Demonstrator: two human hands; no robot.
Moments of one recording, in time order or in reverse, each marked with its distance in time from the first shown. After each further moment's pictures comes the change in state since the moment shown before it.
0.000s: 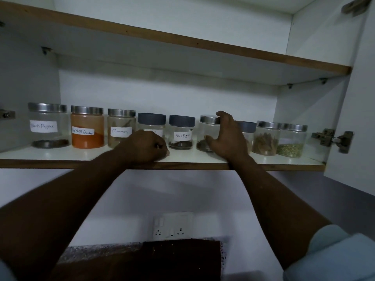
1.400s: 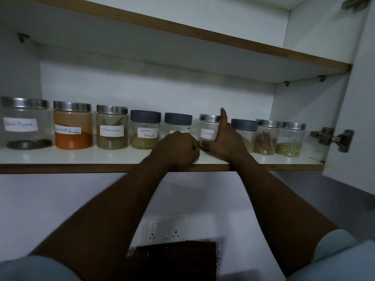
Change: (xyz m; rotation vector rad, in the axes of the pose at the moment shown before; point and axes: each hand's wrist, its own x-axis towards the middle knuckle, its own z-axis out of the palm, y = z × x) left_hand 0.053 0.065 0.057 0.003 0.051 0.096; right_hand 0.008 0.011 0.010 -0.024 -0.165 0.161
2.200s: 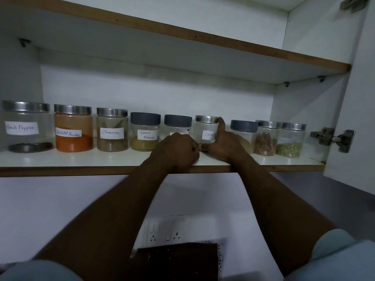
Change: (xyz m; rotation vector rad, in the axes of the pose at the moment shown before) left_hand -0.003 0.002 -0.005 0.018 -0.002 -0.024; right_hand 0.007 0.003 0.007 0.078 -0.129 0.021
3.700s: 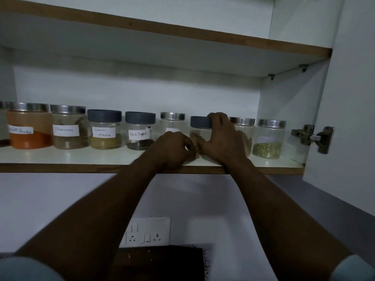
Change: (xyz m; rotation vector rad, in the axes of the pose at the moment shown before) left_hand 0.053 0.086 0.045 -0.087 0.004 -0.063; right_hand -0.005 0.085 -0.061 -0.192 0.348 -0.286
